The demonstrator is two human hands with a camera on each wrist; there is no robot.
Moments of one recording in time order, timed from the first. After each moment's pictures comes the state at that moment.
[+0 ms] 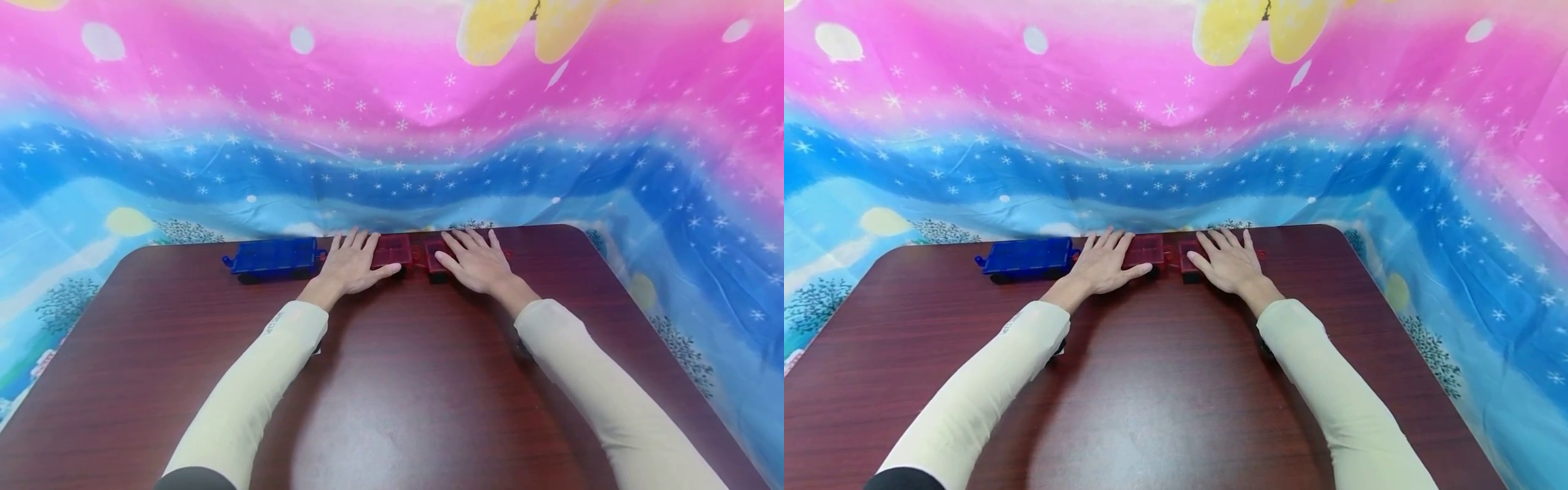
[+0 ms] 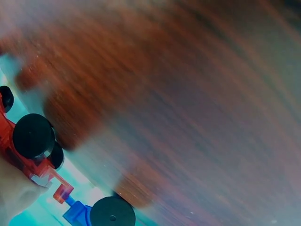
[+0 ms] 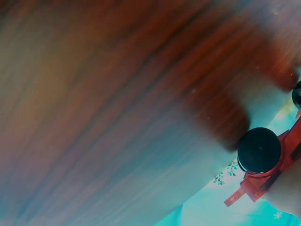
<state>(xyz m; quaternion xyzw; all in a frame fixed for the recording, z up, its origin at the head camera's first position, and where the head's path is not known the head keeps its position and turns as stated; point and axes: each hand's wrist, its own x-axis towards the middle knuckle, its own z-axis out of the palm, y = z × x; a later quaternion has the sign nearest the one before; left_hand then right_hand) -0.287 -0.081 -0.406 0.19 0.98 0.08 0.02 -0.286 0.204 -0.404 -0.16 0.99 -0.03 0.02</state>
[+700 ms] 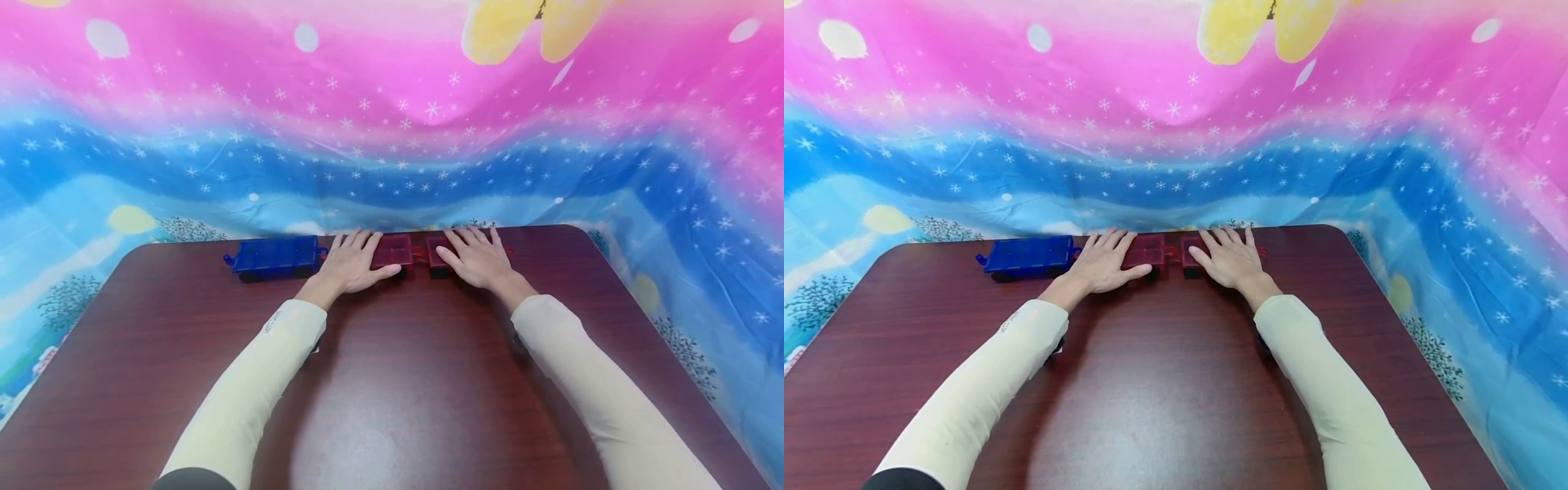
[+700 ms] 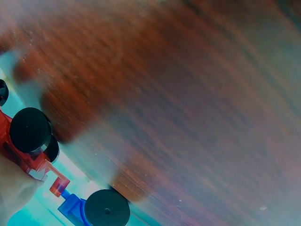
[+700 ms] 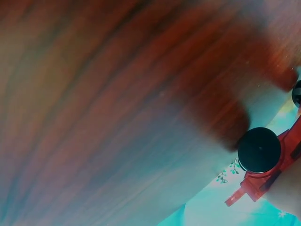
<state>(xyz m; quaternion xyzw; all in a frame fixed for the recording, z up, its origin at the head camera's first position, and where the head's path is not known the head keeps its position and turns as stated) -0.287 -0.087 -0.404 0.20 0.97 0.09 0.03 -0.294 0.202 -0.403 -0.16 0.99 -0.03 0.02</state>
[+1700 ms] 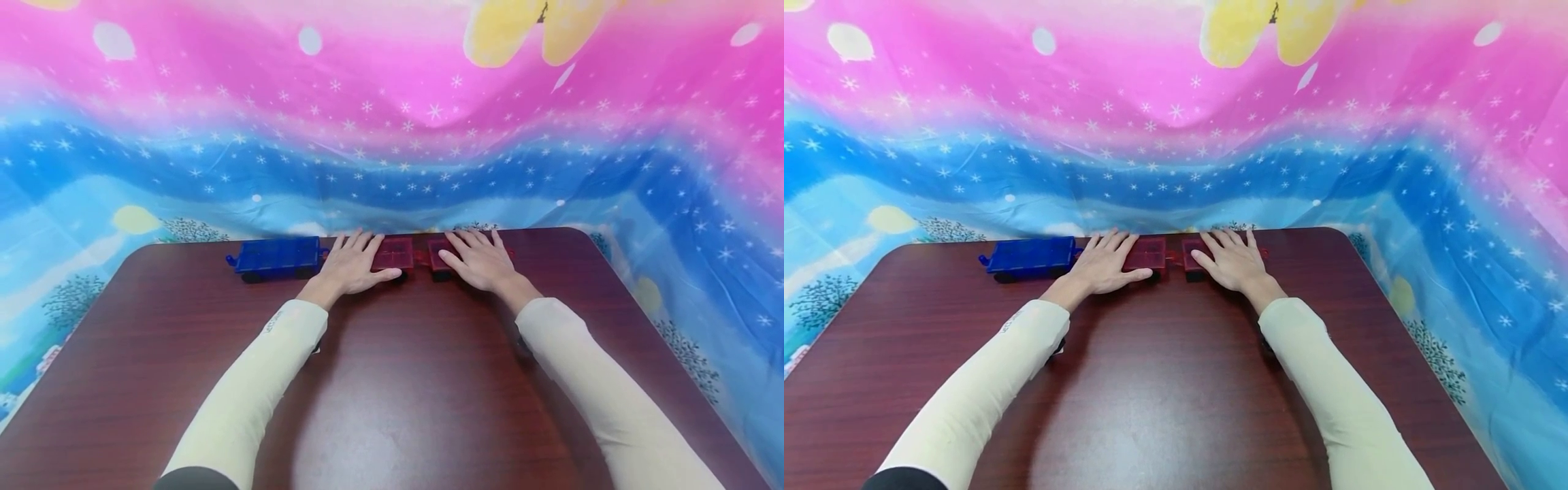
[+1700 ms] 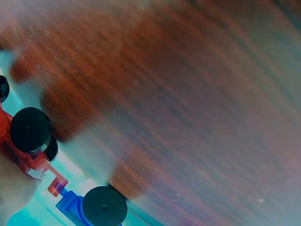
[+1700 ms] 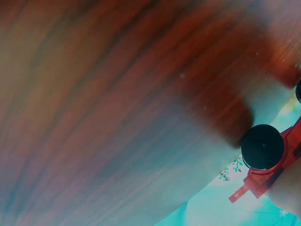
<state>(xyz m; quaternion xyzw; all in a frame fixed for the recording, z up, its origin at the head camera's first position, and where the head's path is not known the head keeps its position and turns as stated) -0.287 -0.088 -0.405 0.20 0.98 0.07 0.03 -0.296 0.207 -0.406 -0.17 0.99 -0.04 0.02</state>
